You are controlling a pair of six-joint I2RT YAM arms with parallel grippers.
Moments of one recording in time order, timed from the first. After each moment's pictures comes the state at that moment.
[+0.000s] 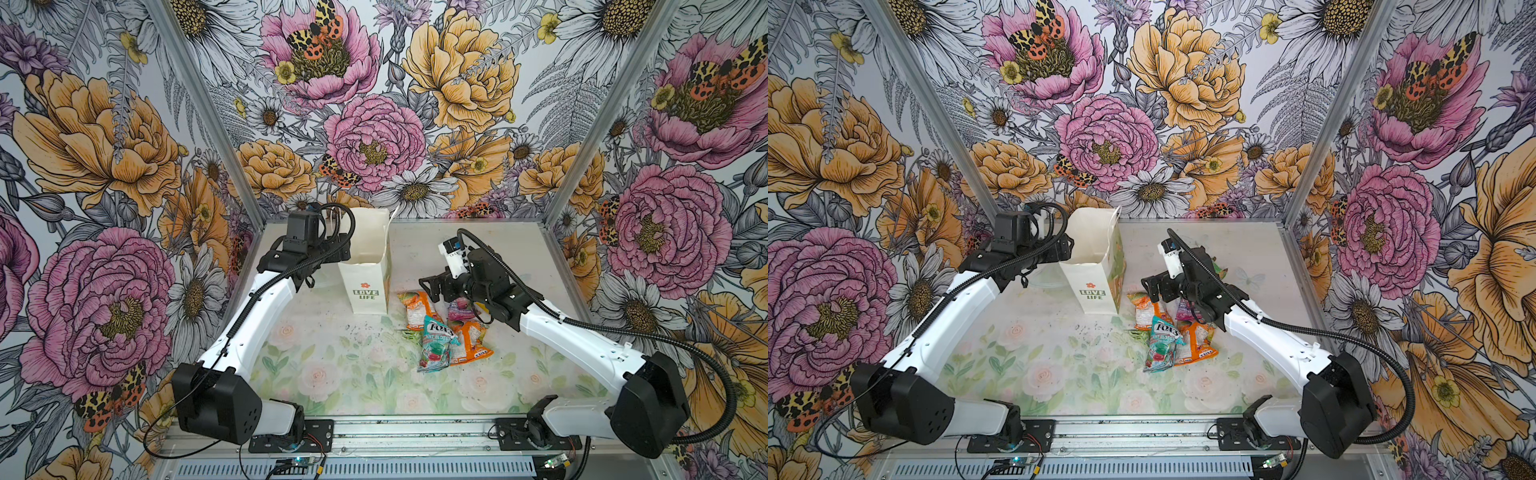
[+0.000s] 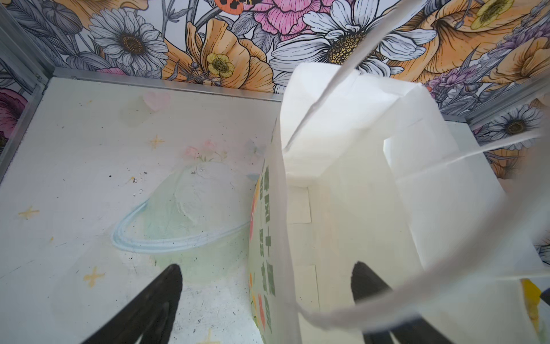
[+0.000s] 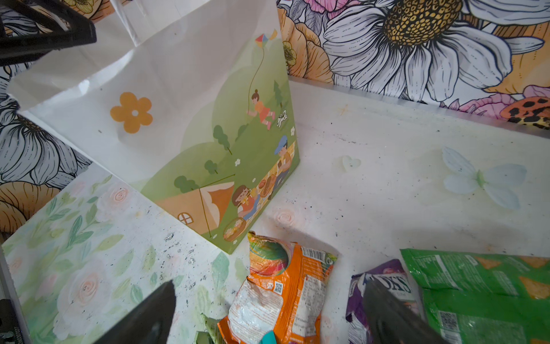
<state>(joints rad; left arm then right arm) -0.22 1.39 1.33 -0.58 0.01 -0.27 0.56 1.32 0.99 -0.22 -0.16 0.15</state>
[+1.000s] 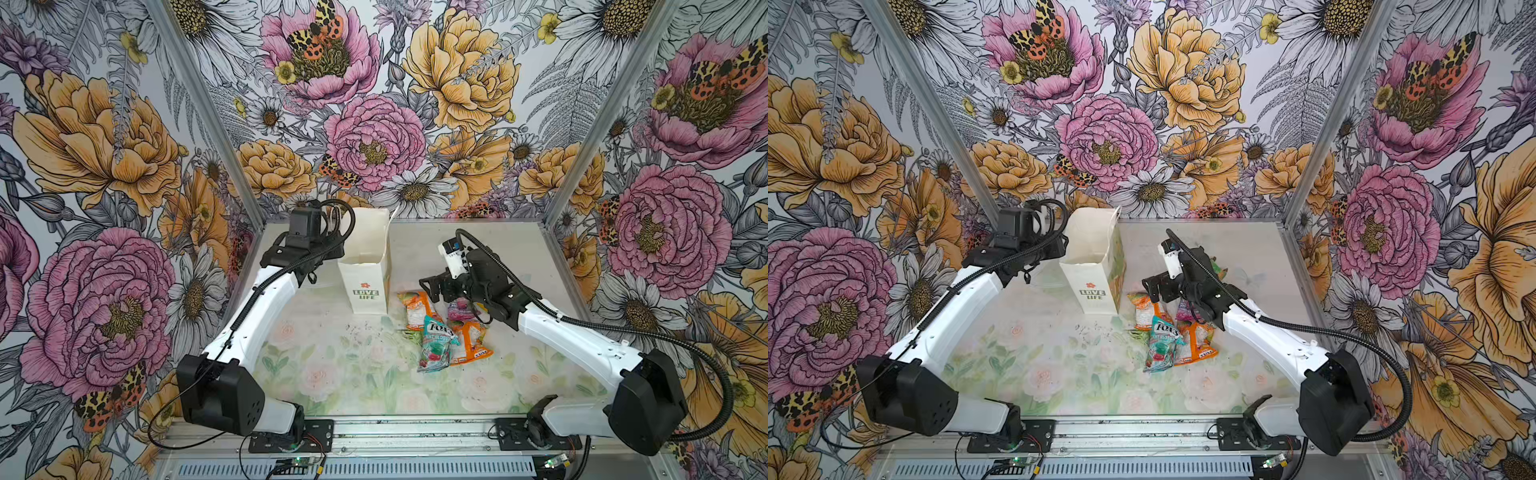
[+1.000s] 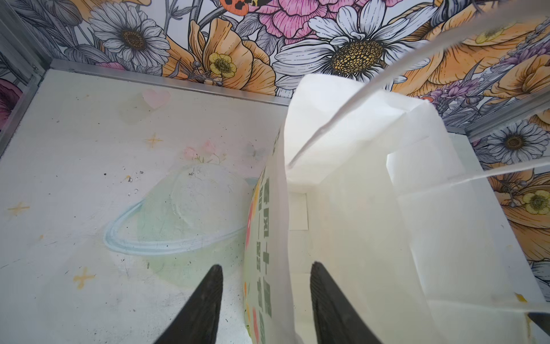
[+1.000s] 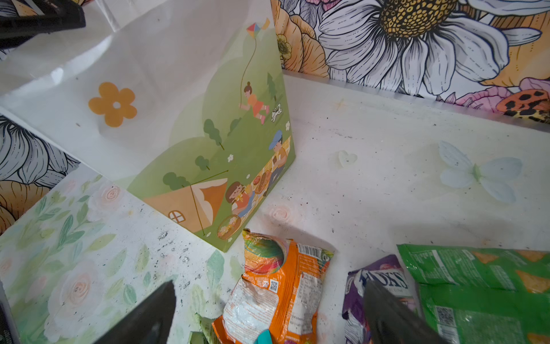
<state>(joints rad) -0.23 1.42 1.36 -0.58 0.00 -0.32 0.56 1.33 0.99 -0.23 -0.15 0.15</state>
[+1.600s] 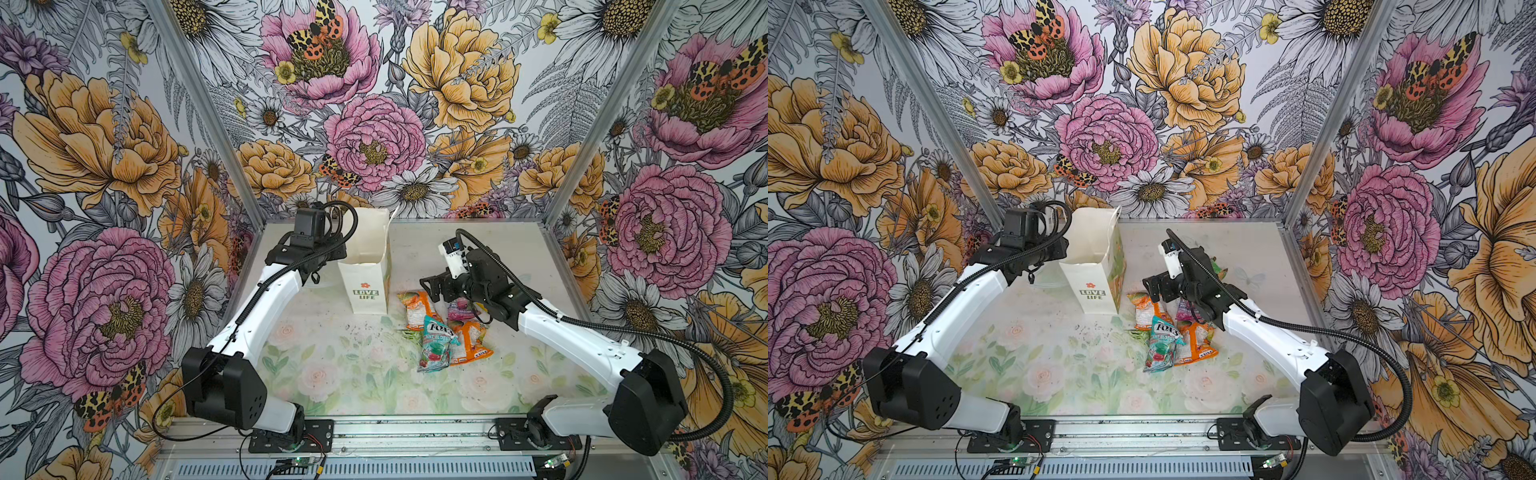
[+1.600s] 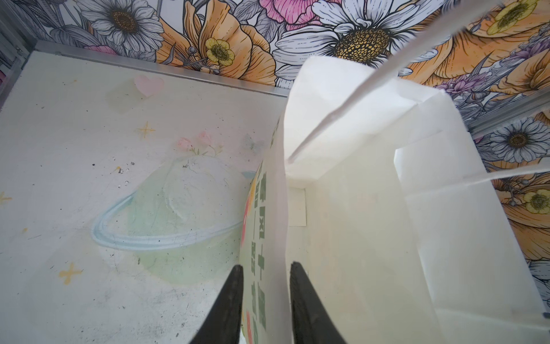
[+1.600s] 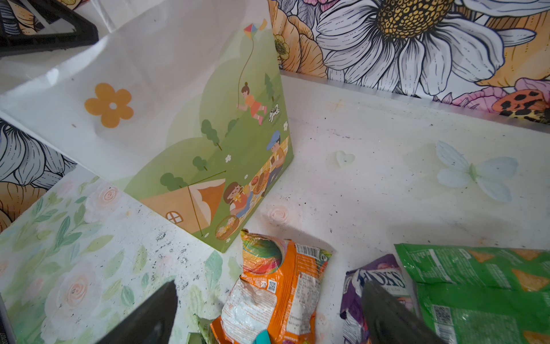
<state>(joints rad) -0.24 1.45 1.36 -0.58 0.00 -0.34 0.56 1.33 0.99 -0.23 -0.14 0.15</state>
